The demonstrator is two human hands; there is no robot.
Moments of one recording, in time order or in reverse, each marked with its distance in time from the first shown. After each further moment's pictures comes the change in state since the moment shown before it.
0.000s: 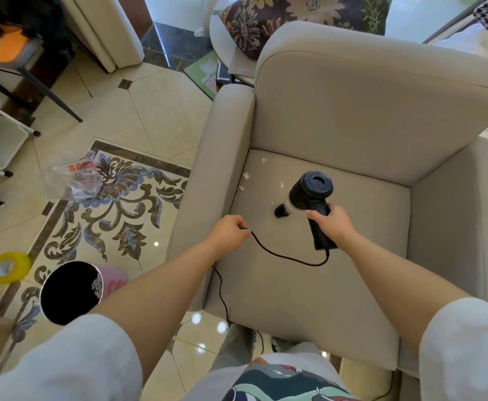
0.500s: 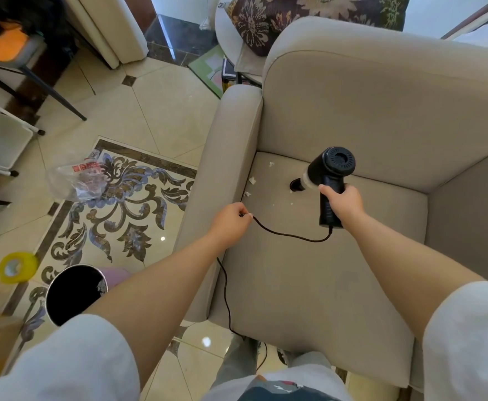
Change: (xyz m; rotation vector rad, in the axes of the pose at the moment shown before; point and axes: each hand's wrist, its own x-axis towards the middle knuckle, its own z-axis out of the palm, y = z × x) left_hand 0.037 0.020 -0.027 -0.018 0.126 0.030; right_hand 0.061 -0.043 -0.004 0.172 0.169 0.017
